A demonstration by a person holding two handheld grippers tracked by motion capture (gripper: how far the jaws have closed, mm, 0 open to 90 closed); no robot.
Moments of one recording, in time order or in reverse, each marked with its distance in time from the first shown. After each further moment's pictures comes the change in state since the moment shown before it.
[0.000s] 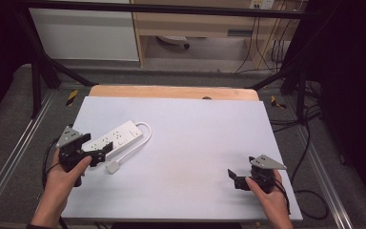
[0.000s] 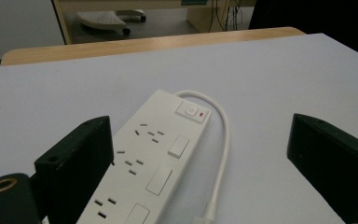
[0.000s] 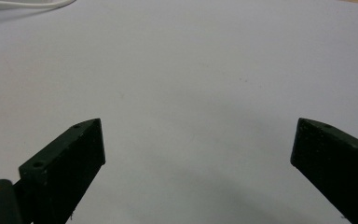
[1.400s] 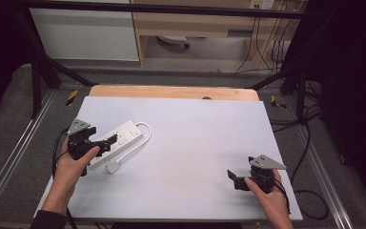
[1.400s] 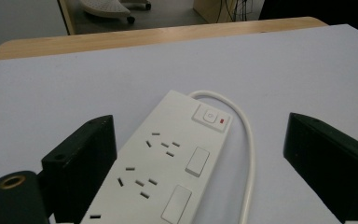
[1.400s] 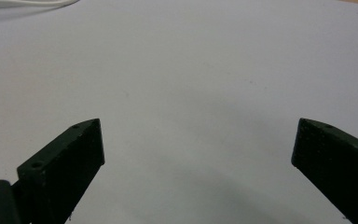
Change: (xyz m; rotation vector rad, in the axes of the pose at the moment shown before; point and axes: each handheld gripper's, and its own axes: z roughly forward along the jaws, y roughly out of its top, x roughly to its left) left arm 0.016 0.004 0.036 0.052 0.021 -0.012; right arm 0.001 0.001 0.000 0.003 0.012 -0.014
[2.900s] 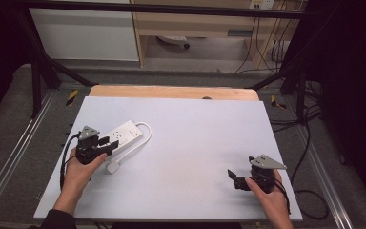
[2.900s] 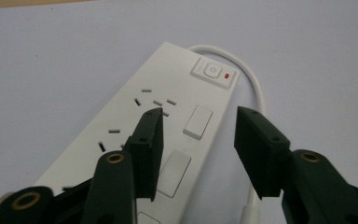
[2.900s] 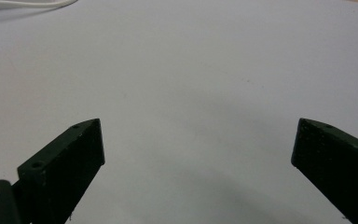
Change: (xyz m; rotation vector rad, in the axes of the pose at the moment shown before) left arm -0.001 -0.027 0.024 0.110 -0.016 0.013; right arm -0.001 0.000 0.000 -0.001 -0.005 0.011
